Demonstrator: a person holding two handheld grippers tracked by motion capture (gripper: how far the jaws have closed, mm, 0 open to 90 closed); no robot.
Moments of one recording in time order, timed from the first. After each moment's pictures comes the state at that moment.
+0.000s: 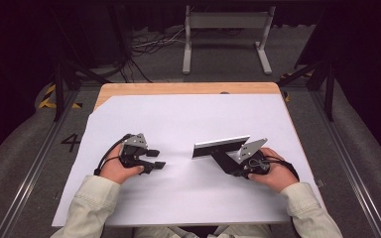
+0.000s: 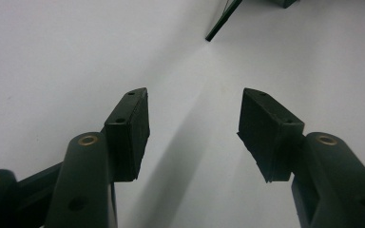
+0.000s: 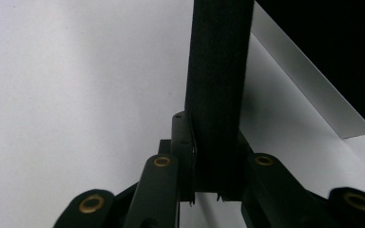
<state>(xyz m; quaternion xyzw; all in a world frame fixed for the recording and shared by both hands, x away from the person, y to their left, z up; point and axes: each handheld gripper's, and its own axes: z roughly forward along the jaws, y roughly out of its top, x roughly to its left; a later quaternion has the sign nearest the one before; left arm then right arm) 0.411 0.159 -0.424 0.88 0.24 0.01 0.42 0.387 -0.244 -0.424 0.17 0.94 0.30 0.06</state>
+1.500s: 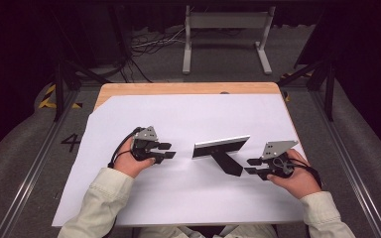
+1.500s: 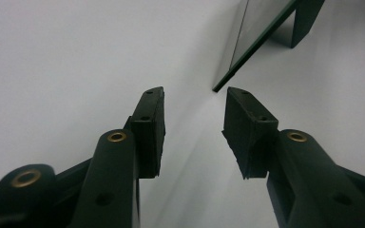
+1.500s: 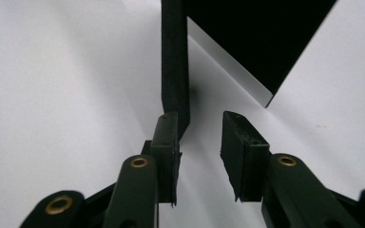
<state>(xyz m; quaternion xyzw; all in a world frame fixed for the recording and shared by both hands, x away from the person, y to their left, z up) 0.429 0.129 -0.418 0.86 0.22 0.05 0.45 0.360 -0.289 -0.390 0.21 0.90 0.35 0.13</state>
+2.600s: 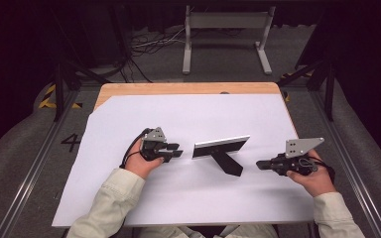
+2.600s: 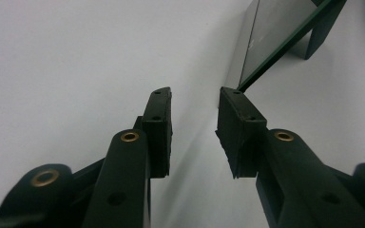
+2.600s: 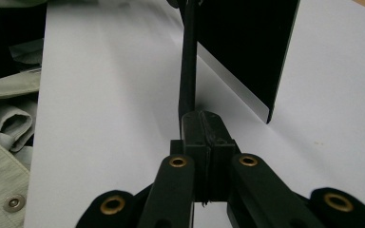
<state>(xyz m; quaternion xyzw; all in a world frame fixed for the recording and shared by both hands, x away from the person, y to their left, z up) 0.435 0.107 -0.436 0.86 0.23 0.05 0.46 0.362 -0.334 -0.386 0.16 0.87 0.45 0.08</state>
